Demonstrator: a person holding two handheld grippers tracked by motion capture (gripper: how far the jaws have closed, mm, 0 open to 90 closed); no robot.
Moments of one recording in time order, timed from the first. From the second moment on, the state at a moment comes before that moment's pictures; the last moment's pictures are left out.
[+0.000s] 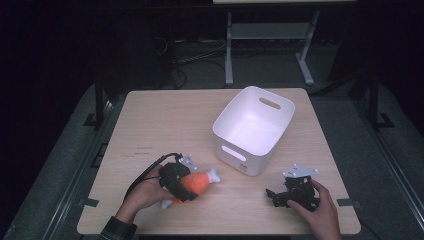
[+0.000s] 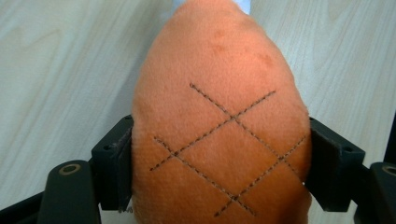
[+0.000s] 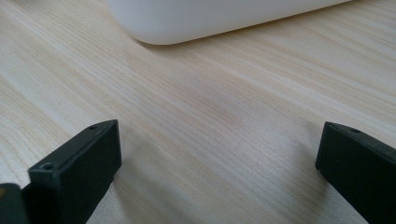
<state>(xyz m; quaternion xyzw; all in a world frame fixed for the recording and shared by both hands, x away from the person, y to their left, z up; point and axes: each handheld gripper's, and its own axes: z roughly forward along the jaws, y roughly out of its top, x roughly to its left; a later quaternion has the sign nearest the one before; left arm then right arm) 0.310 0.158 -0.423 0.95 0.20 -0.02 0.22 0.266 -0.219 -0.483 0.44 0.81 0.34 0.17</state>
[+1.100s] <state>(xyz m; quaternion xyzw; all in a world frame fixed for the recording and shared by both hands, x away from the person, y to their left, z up) 0.317 0.182 -0.374 0.93 0.23 0.02 0.29 0.266 -0.219 -0.483 0.44 0.81 0.34 0.17</state>
